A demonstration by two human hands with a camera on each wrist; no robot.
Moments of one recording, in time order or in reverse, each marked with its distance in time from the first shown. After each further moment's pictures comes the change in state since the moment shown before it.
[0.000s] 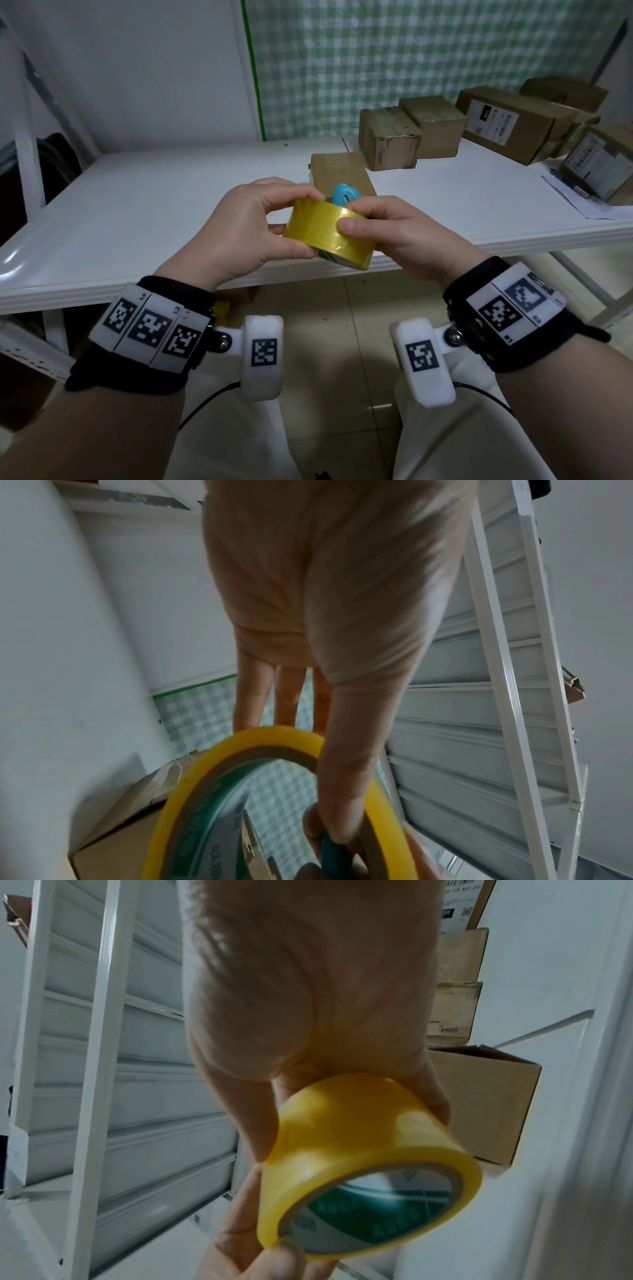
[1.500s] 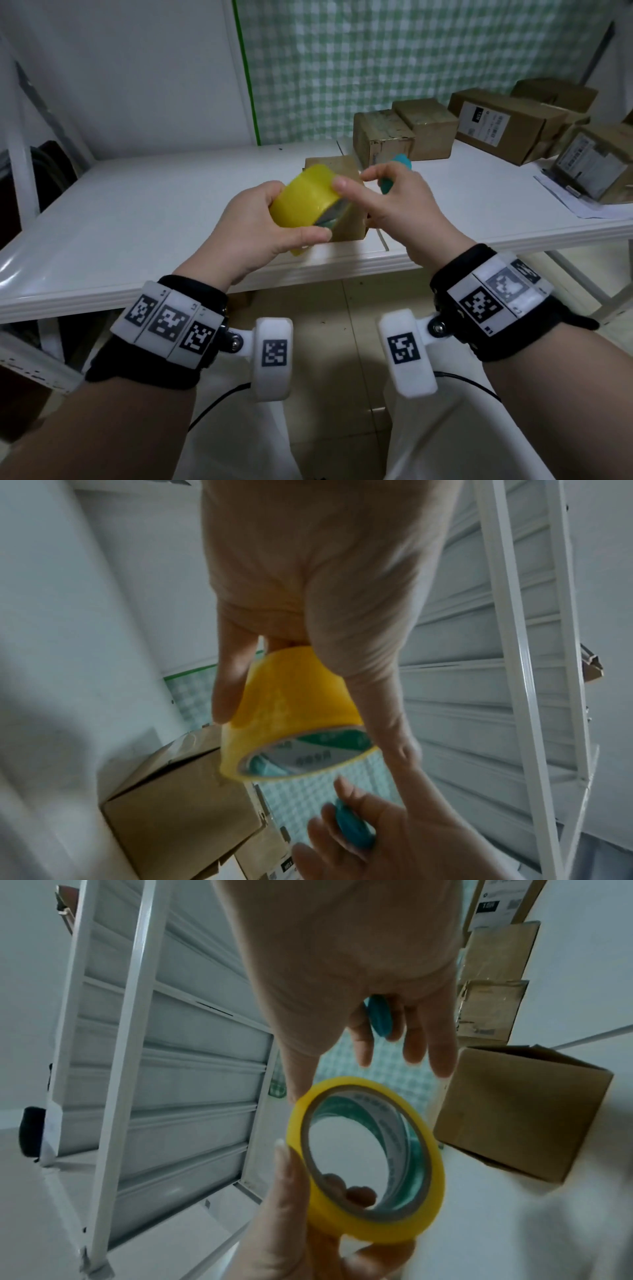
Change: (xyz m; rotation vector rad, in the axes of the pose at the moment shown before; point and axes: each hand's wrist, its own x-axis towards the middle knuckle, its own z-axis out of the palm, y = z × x) left_hand 0.015 0.003 0.017 -0.001 0.144 -0.195; right_hand 0.017 -0.006 -0.007 -0.175 0.574 0.086
